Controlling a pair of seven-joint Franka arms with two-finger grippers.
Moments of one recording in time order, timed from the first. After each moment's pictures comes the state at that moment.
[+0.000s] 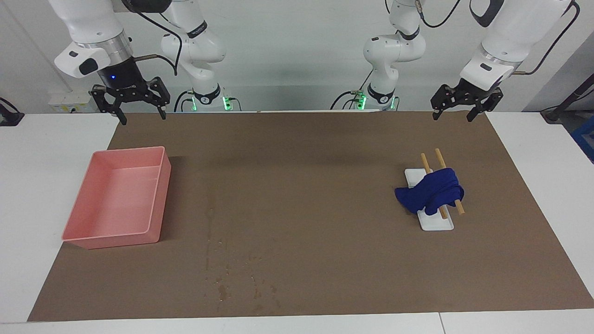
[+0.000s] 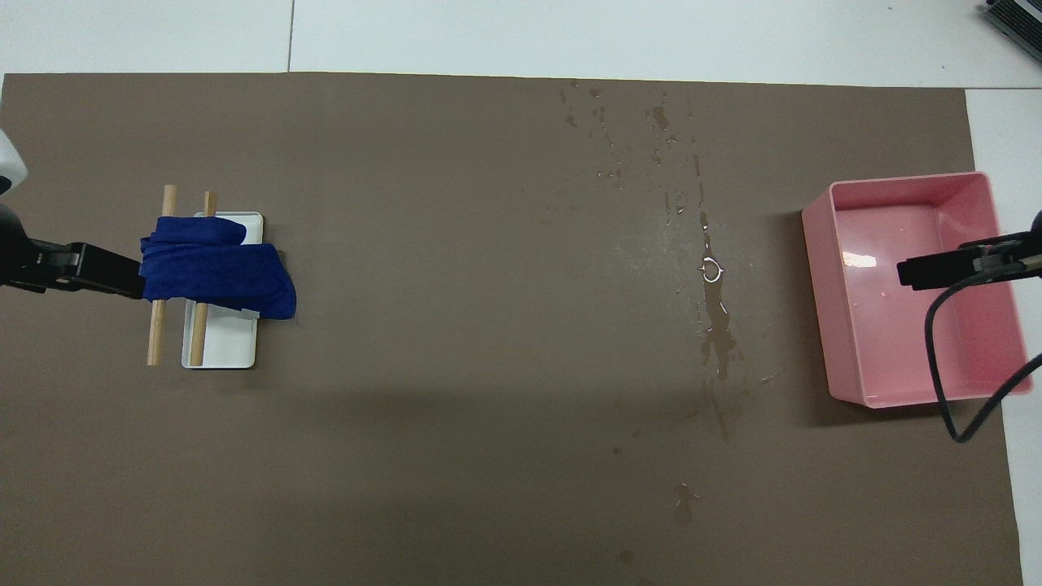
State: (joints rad) left arm 0.03 -0.03 -0.11 -1.57 -0.02 1.49 0.05; right arm -0.12 -0.09 0.12 -1.63 0.03 1.63 -0.16
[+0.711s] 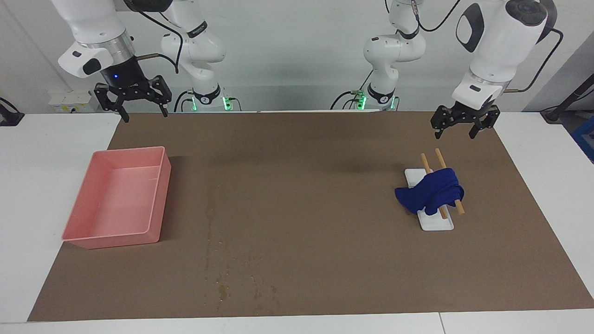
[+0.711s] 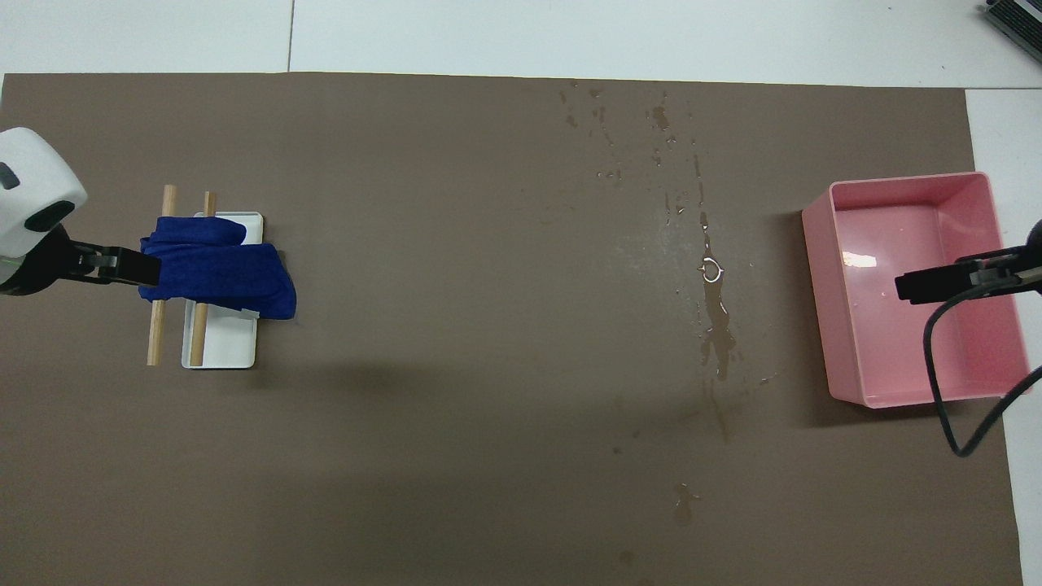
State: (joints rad) left arm 0.03 -0.07 -0.11 -1.82 0.11 1.81 0.04; right arm -0.12 -0.11 0.12 -1.65 0.03 1.61 -0.16
